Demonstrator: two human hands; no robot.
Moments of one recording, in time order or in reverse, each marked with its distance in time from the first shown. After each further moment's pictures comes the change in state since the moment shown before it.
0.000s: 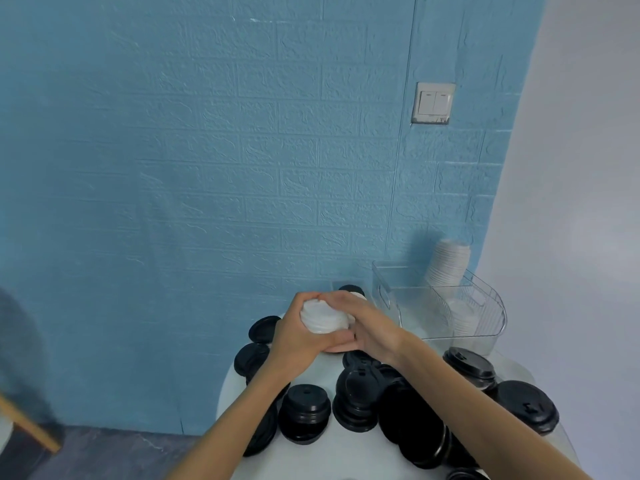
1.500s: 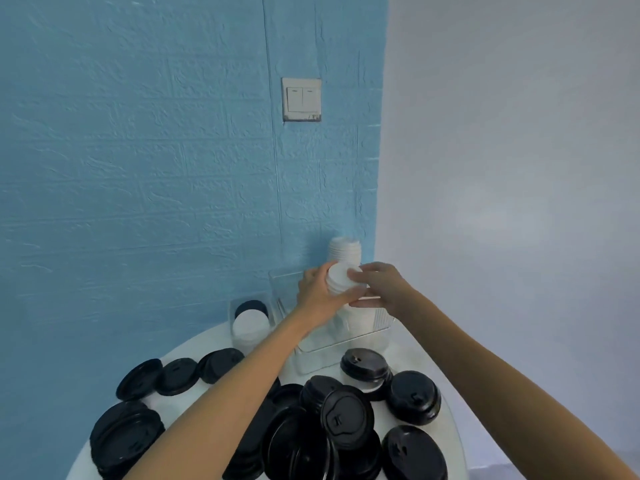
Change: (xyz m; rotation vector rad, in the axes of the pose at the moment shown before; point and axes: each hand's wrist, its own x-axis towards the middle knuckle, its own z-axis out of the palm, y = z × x) left_hand 0.110 0.047 0.226 0.220 -0.339 0.035; right_hand -0.054 -0.064 -0.214 -0.042 0.727 -0.036
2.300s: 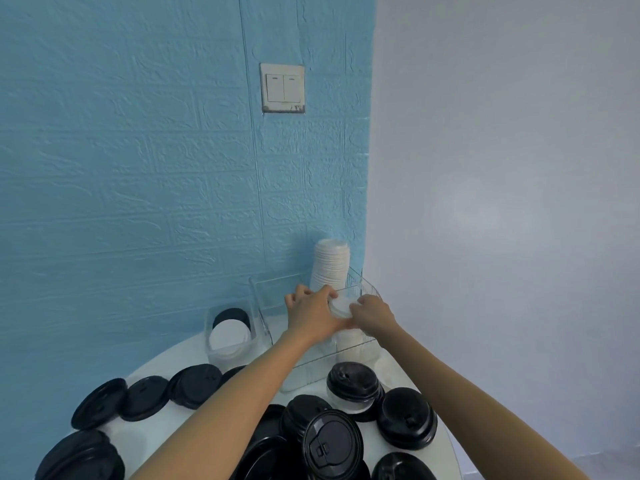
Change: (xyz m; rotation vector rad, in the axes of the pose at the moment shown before) left_hand 0.043 -0.034 0.042 0.624 -0.037 0.065; right_hand 0.060 0.065 -0.013 -0.759 0.188 -0.016
